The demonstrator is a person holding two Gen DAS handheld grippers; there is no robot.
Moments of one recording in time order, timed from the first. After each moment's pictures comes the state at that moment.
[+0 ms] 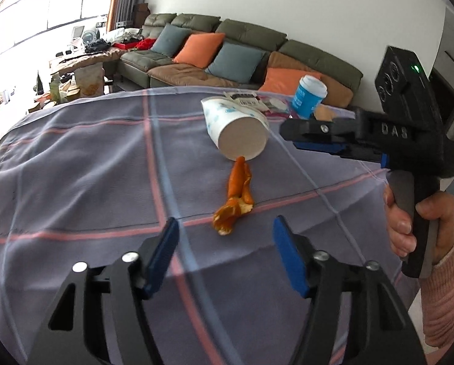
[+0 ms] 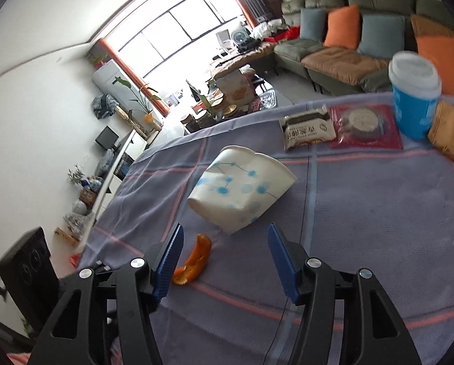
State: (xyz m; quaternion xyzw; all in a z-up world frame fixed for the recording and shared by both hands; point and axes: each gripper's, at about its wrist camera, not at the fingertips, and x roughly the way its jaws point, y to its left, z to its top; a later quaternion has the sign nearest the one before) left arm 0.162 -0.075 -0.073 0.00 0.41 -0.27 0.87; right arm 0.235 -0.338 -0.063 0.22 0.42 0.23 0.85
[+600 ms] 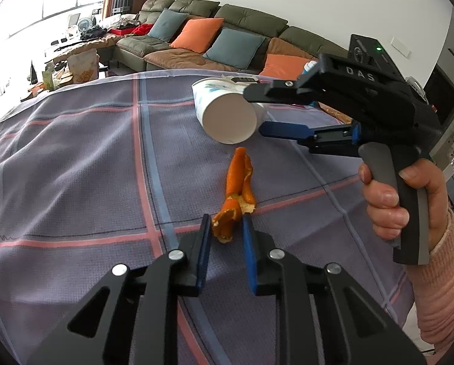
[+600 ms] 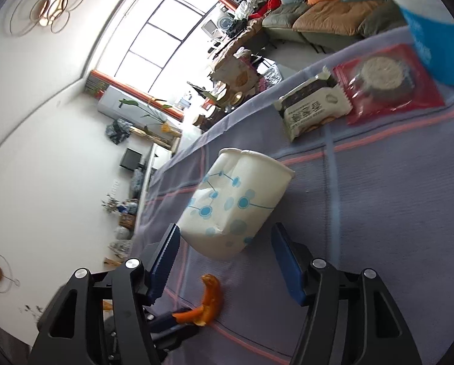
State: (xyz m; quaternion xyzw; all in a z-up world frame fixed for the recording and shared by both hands) left arm 0.182 -0.082 -0.085 0.00 0.44 -0.27 0.86; right arm 0.283 -0.346 -0.099 0.36 0.44 0.26 0.78
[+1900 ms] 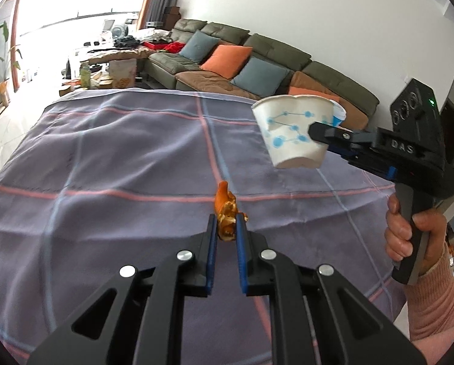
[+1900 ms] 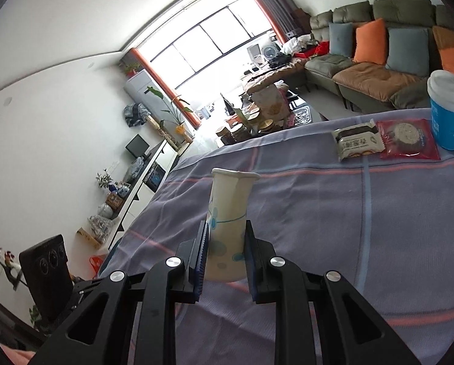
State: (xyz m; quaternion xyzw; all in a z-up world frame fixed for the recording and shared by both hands) left arm 0.127 -0.002 -0.058 -0.05 0.39 -0.21 0.89; right arm 0.210 -0.305 -0.044 0.22 0.36 0.29 0.86
